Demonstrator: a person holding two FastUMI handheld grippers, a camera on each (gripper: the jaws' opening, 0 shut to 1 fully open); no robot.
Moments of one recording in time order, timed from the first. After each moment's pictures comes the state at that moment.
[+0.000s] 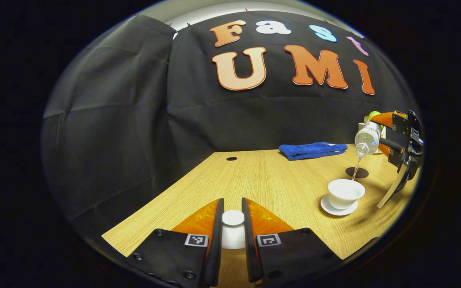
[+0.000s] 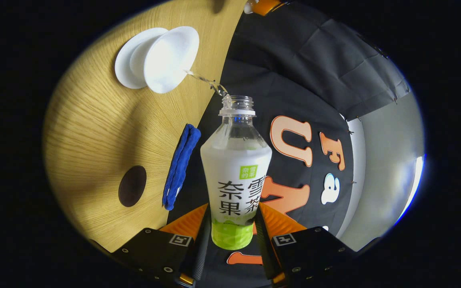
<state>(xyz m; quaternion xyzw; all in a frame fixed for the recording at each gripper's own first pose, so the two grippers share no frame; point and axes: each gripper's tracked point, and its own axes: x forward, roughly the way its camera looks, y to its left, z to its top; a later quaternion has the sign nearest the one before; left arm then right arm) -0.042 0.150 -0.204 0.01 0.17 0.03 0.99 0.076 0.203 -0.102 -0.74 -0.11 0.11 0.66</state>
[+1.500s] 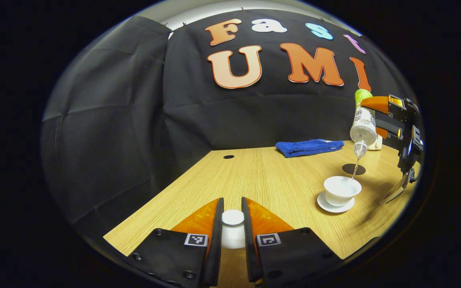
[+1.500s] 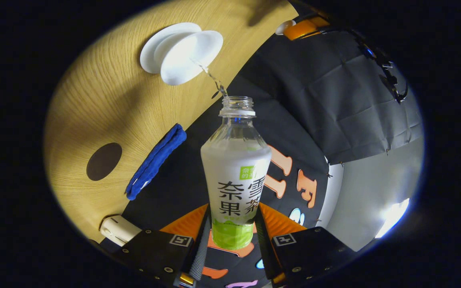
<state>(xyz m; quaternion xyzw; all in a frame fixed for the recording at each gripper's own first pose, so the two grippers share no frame) -0.046 0.145 -0.206 0.01 0.18 0.02 0.98 0.078 0.224 -0.063 -0.81 -0.24 0.10 0.53</state>
